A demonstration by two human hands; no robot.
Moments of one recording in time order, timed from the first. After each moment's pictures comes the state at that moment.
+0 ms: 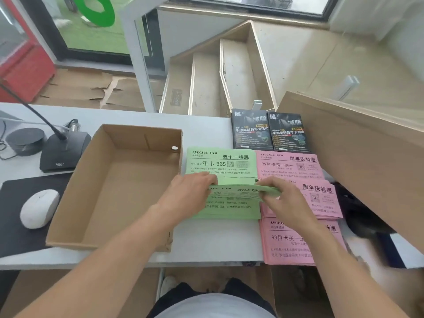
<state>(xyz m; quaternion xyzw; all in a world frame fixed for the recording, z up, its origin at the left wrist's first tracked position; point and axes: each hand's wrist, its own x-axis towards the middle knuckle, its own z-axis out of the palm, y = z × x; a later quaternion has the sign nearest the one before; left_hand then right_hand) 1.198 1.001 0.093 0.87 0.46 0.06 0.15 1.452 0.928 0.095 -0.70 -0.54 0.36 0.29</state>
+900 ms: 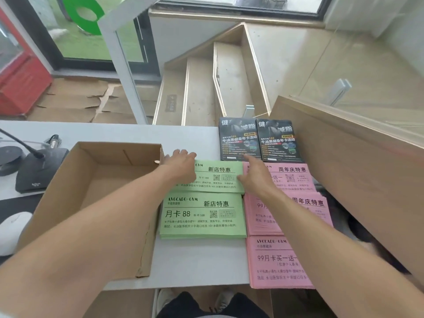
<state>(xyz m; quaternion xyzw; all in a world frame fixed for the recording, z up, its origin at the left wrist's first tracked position) 1.257 1.133 0.073 0.79 0.57 -0.17 0.18 1.471 1.058 0.057 -0.78 -0.50 0.32 0.20</state>
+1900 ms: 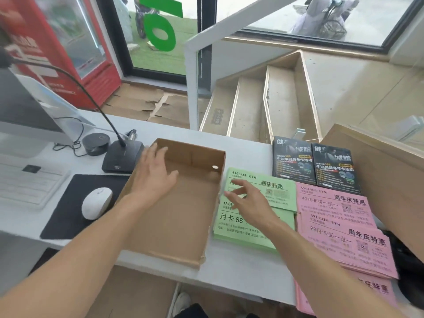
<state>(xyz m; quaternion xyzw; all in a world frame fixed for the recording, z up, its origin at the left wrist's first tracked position) 1.060 1.060 0.106 0.64 0.73 0.16 0.14 1.323 1.019 0.086 -0.65 -0.55 0.46 0.23</state>
